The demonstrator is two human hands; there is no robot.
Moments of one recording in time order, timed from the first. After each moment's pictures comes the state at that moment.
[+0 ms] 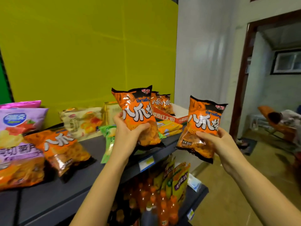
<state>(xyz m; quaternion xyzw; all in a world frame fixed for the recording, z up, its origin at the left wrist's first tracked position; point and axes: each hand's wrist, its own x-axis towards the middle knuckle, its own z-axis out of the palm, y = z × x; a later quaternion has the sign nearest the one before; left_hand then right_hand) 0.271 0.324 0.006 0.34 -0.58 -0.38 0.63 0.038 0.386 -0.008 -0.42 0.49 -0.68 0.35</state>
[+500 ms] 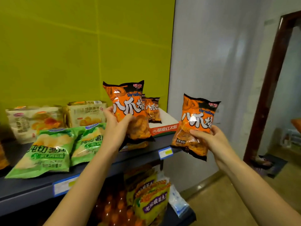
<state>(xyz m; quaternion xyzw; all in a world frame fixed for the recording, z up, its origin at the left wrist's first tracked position) 0.083 0.248 0.024 0.41 -0.52 -0.32 0.67 -0.167 0.260 0.007 -0.49 0.44 -0.64 0.40</state>
